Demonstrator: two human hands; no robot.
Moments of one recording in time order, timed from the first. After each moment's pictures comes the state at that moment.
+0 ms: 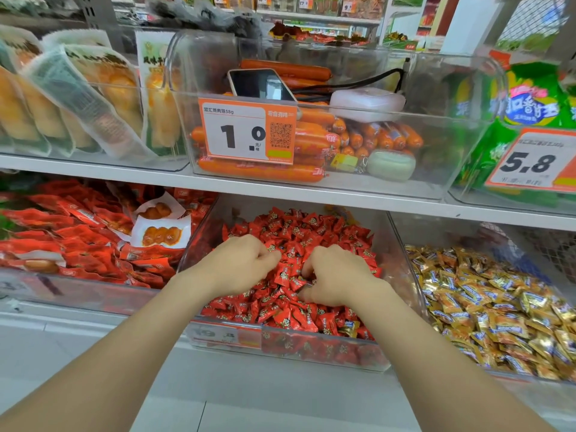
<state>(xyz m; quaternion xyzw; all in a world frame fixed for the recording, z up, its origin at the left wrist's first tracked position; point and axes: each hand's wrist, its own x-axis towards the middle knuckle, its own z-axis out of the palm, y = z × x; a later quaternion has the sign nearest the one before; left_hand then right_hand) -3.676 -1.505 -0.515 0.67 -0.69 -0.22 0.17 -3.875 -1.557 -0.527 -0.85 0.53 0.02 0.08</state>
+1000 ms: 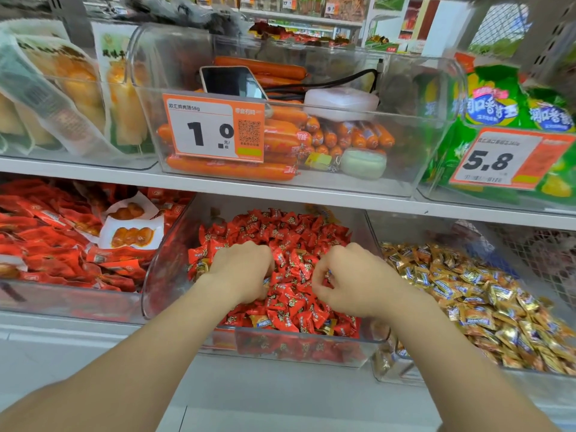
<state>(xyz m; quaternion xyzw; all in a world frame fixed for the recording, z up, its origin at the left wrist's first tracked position) -3.726 -1.524 -0.530 0.69 -0.73 -0.03 -0.02 -3.936 -1.525 -0.488 -0.87 0.48 -0.04 0.10</state>
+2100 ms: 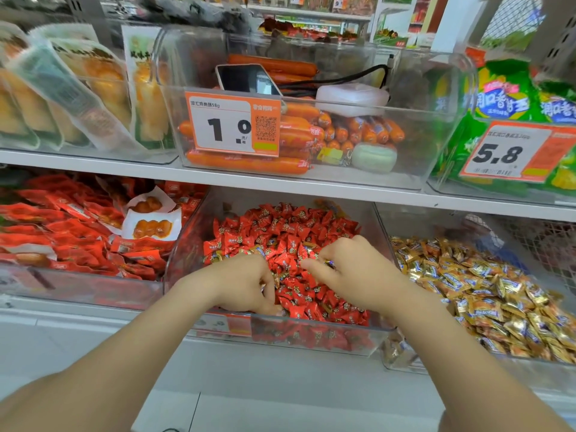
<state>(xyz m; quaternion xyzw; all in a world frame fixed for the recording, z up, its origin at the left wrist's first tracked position) -3.694 -1.487 -0.519 0.60 -0.74 -0.29 0.00 -3.925 -1.522 -0.498 -0.88 0.45 -0.13 0.12</state>
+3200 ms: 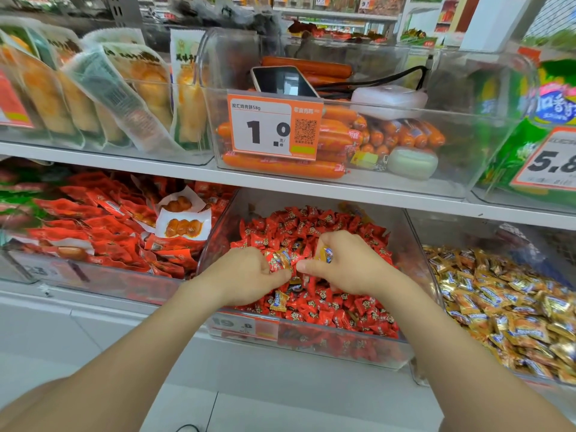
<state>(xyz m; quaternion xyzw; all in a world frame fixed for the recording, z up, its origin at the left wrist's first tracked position) -3.664 -1.483 -0.531 0.70 -0.67 -0.21 0.13 -3.876 -1.549 -0.507 -0.83 0.48 -0.12 0.27</state>
